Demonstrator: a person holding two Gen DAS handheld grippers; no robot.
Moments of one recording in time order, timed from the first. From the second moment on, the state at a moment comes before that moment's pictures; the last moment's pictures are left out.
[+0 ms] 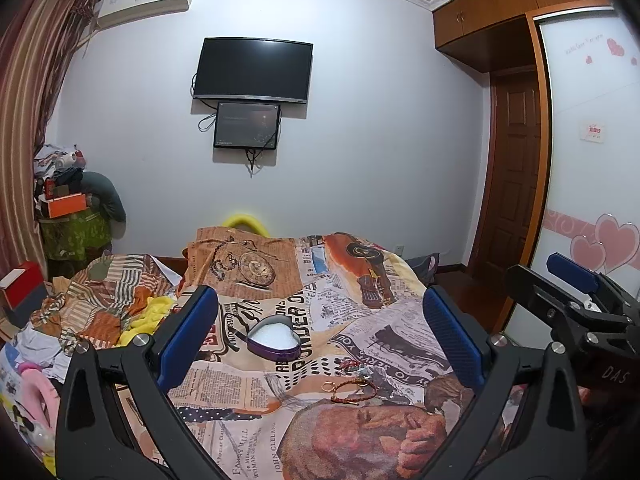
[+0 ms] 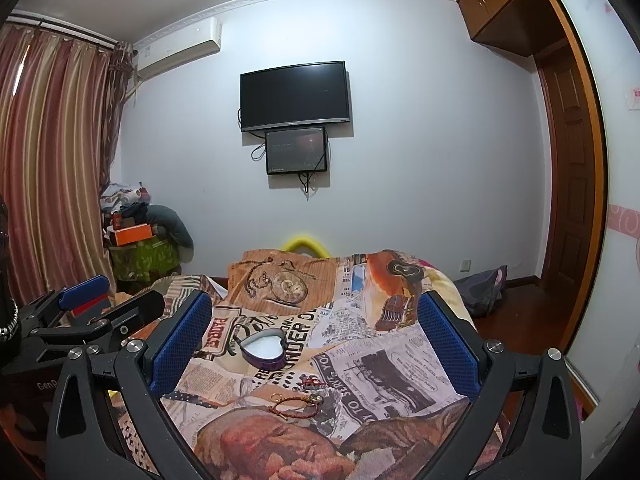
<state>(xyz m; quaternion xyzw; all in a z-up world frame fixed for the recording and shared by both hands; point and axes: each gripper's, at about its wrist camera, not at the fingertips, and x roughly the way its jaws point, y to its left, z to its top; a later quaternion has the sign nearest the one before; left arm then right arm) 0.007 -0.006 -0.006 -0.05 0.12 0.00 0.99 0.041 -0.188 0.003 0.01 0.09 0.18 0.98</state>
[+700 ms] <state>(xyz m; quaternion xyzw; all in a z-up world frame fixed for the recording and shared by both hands) 0.008 -0.002 -0.008 -0.05 0.12 0.01 0.99 0.039 -0.187 0.003 0.01 0.09 0.18 0.98</state>
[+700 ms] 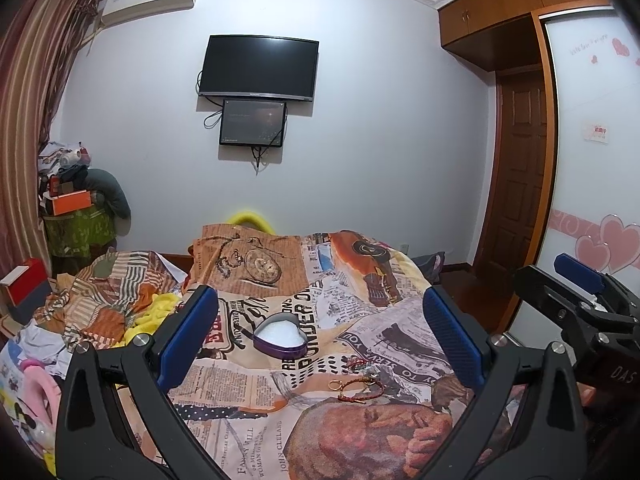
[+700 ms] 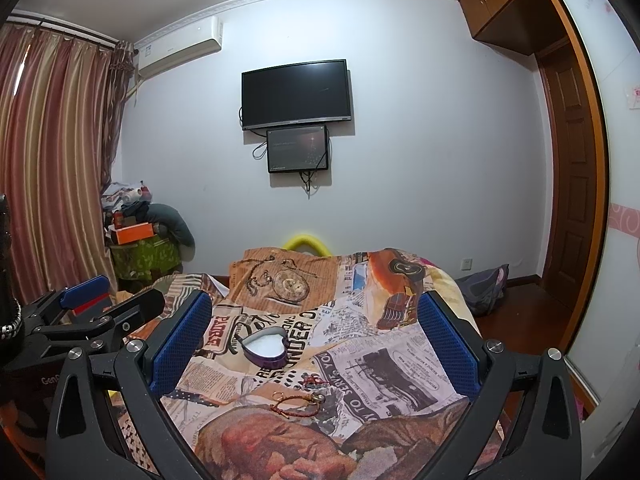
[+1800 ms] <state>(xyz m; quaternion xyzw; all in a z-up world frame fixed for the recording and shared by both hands) 0.018 -0.004 -0.012 -0.05 0.13 0.00 0.99 0.045 -0.186 -0.007 0.01 0.11 0.19 0.98</state>
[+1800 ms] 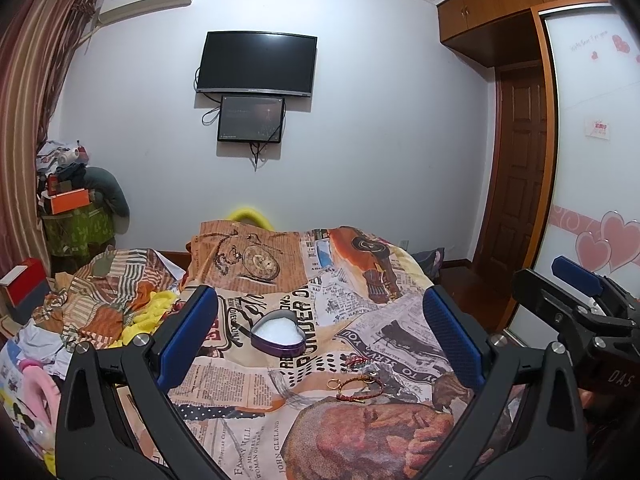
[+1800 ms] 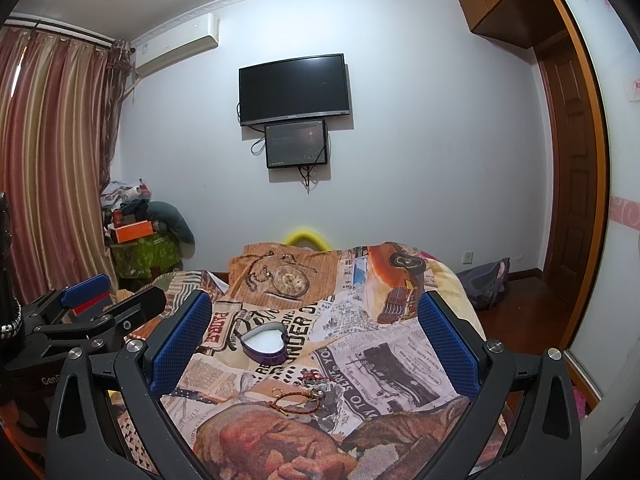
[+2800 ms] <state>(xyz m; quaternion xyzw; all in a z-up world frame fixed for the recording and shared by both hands) 0.154 0.017 -0.127 -0.04 0.34 0.00 0.94 0.164 -0.208 -0.103 0.00 0.33 0.17 0.93</state>
